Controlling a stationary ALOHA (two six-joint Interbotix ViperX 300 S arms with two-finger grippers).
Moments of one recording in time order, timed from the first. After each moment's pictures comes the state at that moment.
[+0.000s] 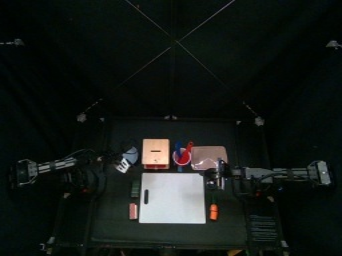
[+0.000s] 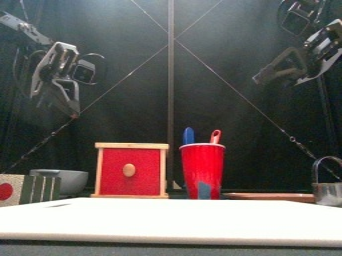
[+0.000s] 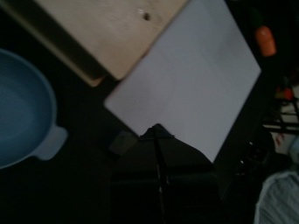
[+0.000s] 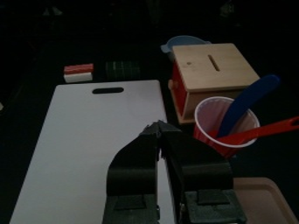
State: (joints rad) left arm 0.37 -0.62 0.90 -0.33 0.69 -0.32; right arm -0.10 -0.81 1.16 -0.05 -0.11 0.01
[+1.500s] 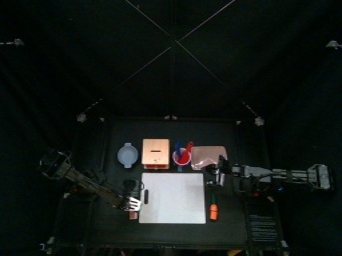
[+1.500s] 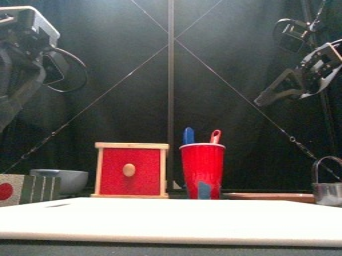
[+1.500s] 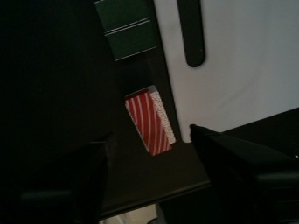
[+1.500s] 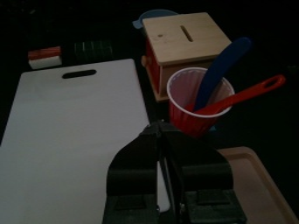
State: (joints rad) left arm -0.49 -0.13 0.67 0.08 0.91 -1.85; right arm -0.20 -0.79 1.21 -0.04 -0.10 0.01
